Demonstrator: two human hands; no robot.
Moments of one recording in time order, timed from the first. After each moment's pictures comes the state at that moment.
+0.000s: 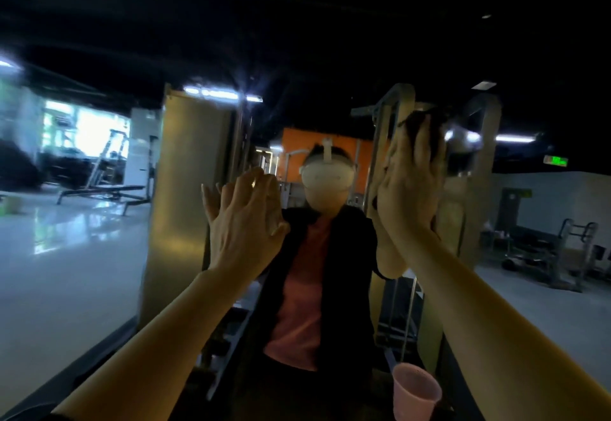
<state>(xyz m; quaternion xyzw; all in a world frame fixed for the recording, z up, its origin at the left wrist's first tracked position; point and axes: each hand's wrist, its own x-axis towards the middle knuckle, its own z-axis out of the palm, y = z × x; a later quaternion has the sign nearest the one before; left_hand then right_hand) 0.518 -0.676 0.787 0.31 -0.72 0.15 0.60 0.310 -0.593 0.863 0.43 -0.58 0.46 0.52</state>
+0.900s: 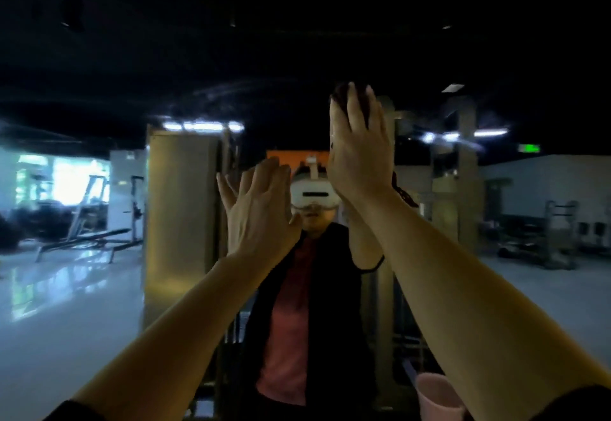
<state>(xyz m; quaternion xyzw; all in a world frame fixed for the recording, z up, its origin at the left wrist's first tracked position) 0.533 -0.697 0.854 0.23 -0.73 0.20 0.61 0.381 -0.643 0.932 0.45 -0.58 0.35 0.59</state>
